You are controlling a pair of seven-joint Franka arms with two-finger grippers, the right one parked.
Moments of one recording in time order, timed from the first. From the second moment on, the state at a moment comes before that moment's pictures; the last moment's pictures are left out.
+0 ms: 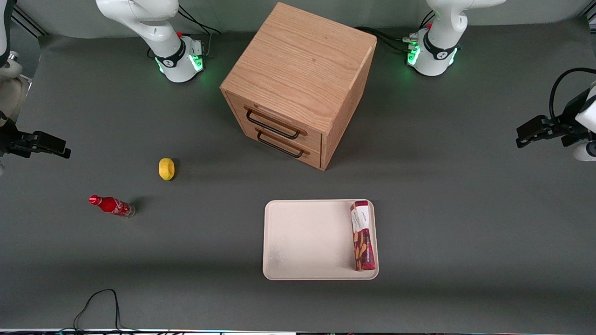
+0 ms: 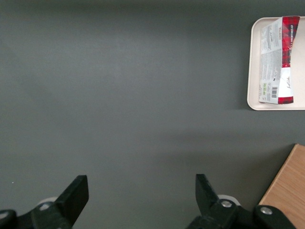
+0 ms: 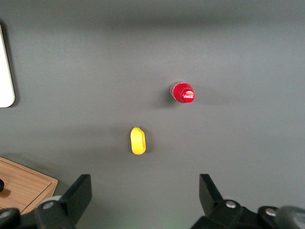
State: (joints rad) arm 0.05 0.05 -0.07 -1.56 0.03 1.62 -0.03
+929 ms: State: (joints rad) arm 0.00 0.06 -0.02 -1.56 0.00 1.65 -0.03
